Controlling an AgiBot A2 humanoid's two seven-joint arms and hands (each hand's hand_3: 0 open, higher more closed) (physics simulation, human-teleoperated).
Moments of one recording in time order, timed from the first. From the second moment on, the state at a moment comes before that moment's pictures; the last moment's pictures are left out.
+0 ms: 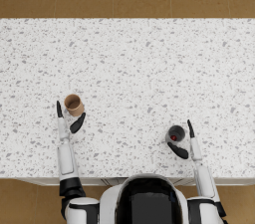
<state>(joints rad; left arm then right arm) 0.17 1.27 -0.15 -1.27 1.36 0.00 0.00 -0.24 -1.14 0.07 1.76 1.39 0.00 0.00</state>
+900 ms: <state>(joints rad) 0.33 1.32 -0.12 -1.03 1.36 0.00 0.00 -0.11 -1.24 0.14 1.56 1.39 0.00 0.00</state>
